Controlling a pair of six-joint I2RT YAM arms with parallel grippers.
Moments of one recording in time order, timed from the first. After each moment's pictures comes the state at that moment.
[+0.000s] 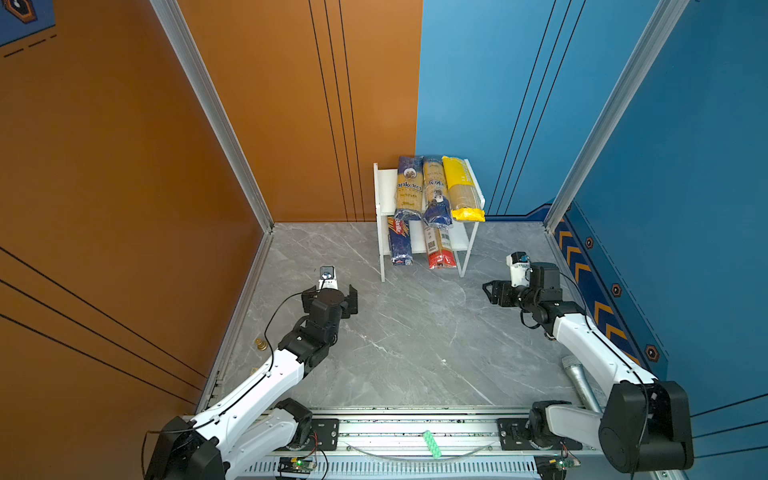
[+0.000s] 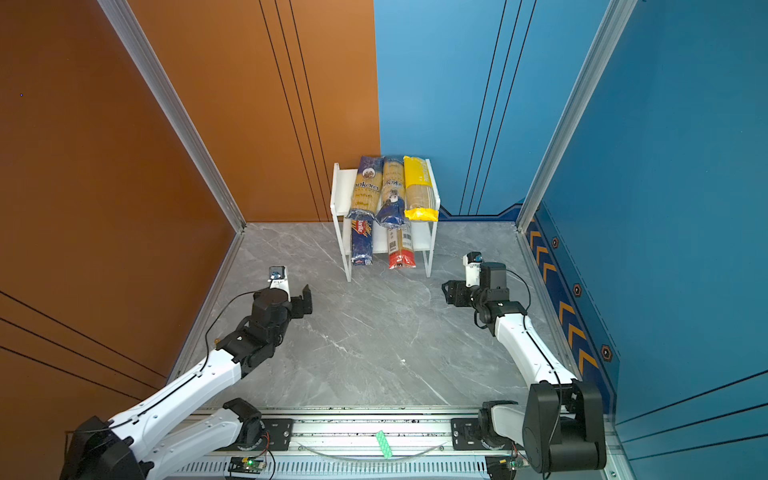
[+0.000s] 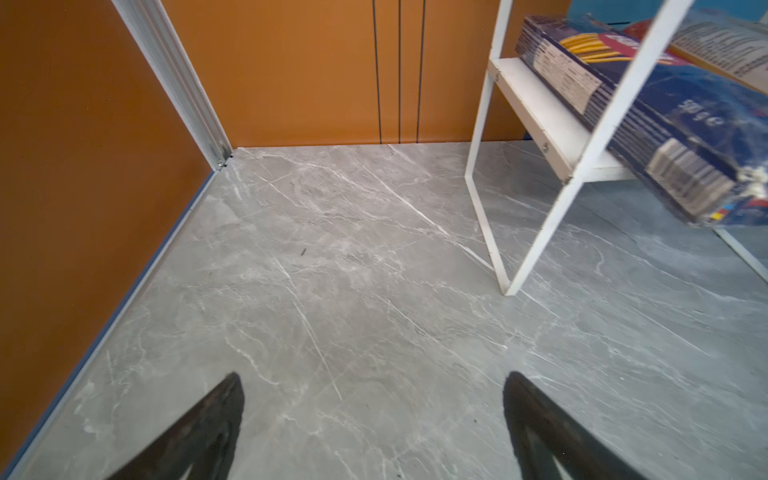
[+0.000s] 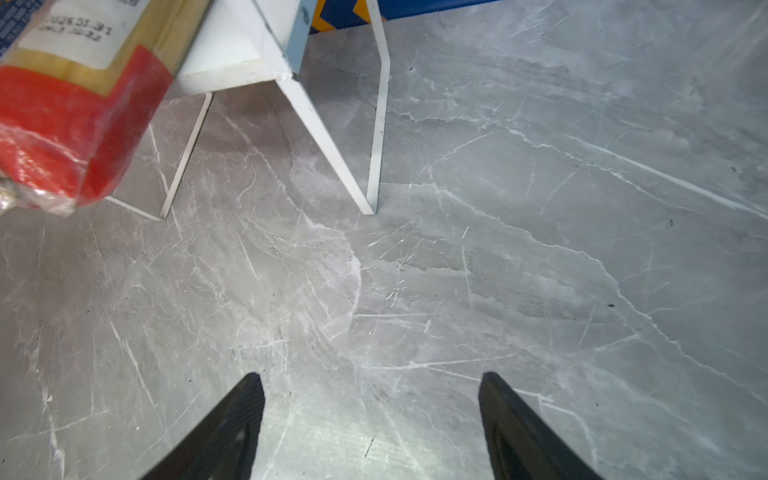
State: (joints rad) left arm -0.45 0.96 0.56 -0.03 -0.54 -0.18; right arm 0.02 1.23 0.73 -0.20 -0.27 0.11
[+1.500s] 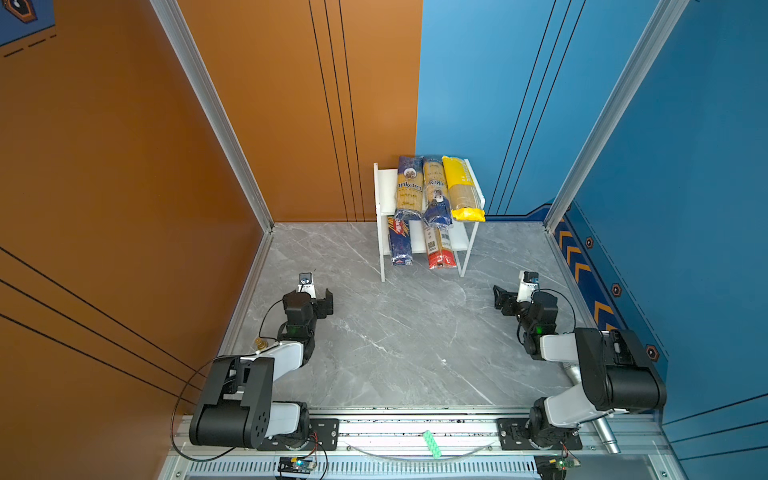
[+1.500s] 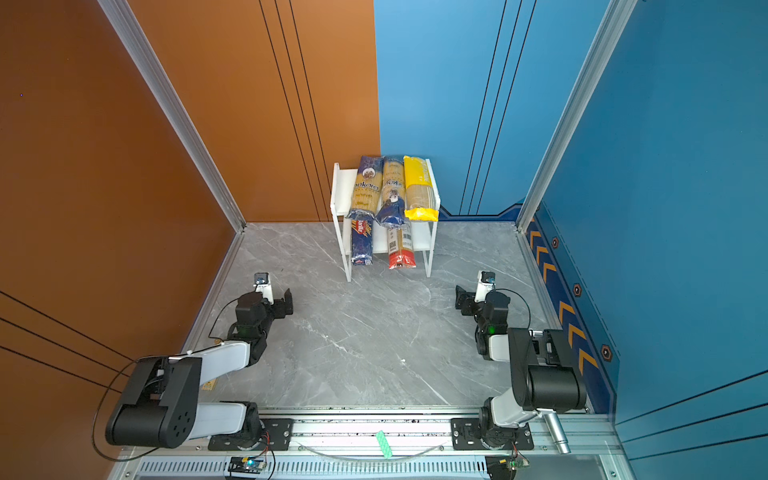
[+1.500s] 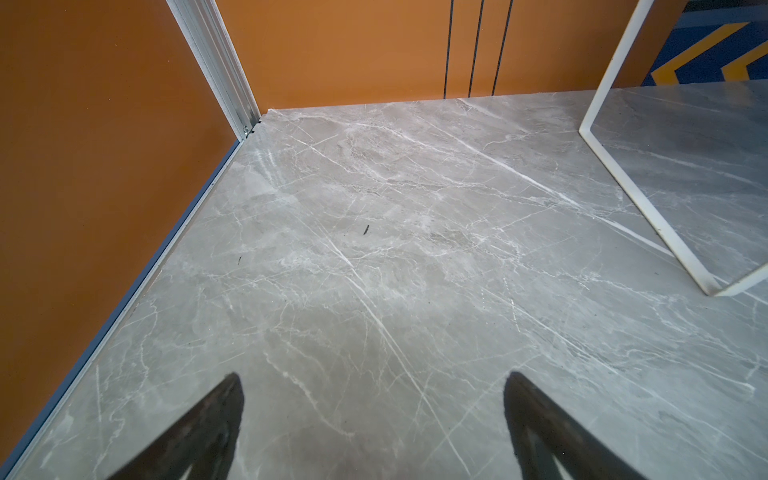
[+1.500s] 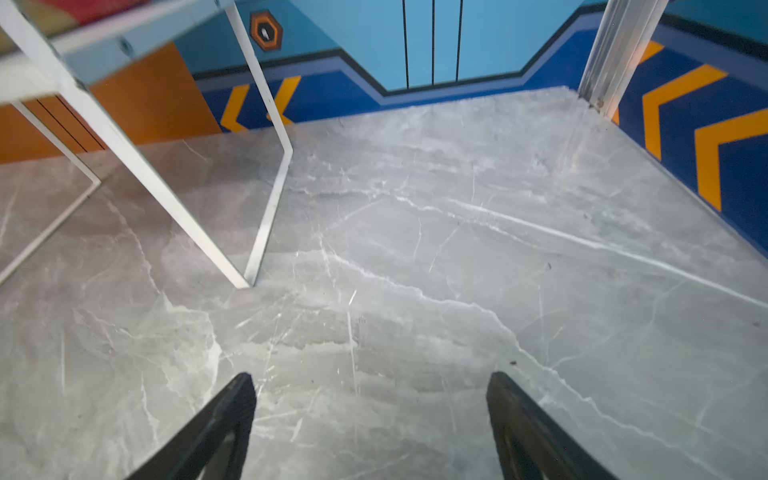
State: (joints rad) left arm -0.04 1.34 0.34 0.61 -0.19 0.02; right arm -0.05 1.54 0.34 0.83 -0.11 0.09
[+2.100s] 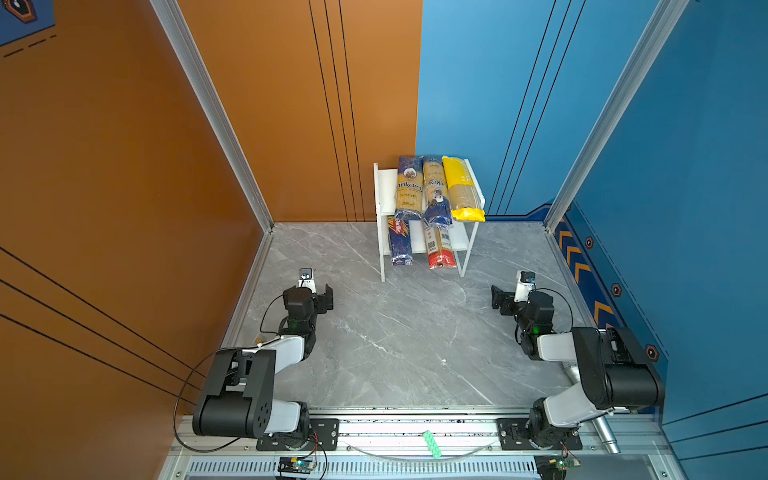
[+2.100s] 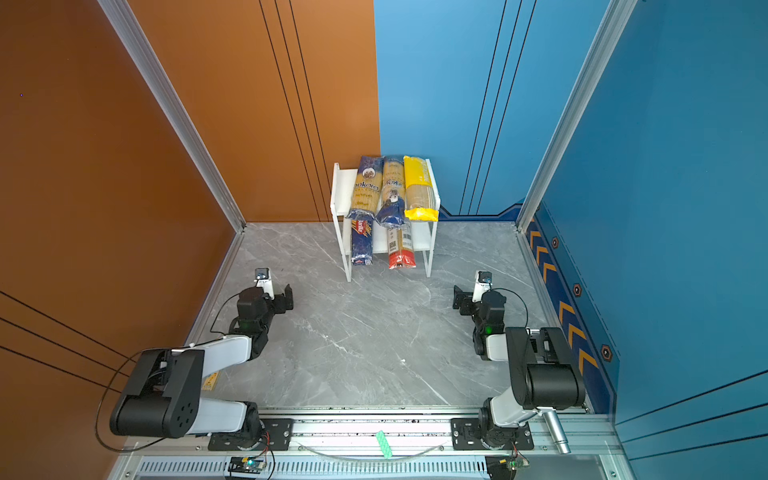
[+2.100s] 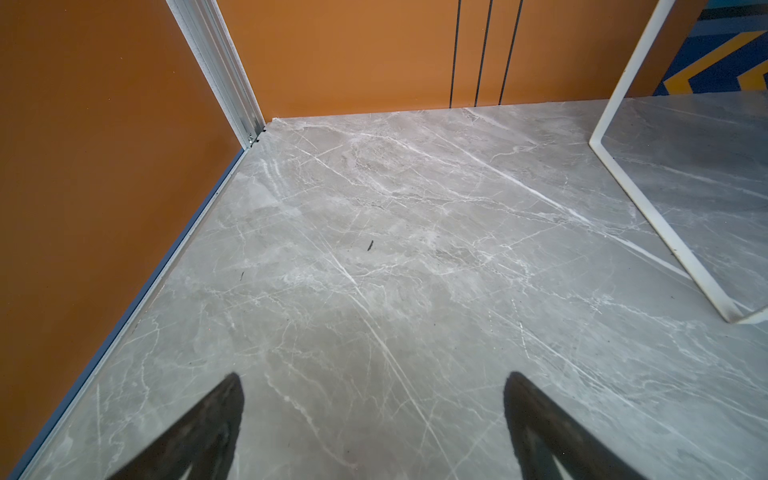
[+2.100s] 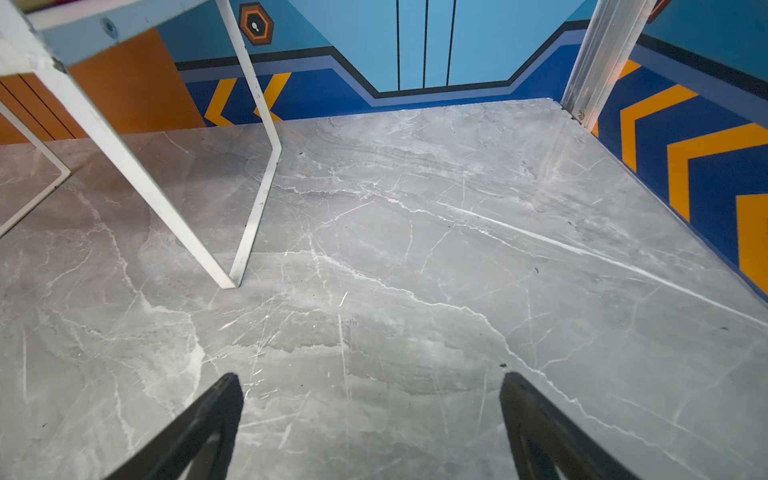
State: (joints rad) left arm -0.04 1.39 0.40 0.61 -0.21 0.02; right arm -0.02 1.54 0.35 0.85 -0.04 0.07
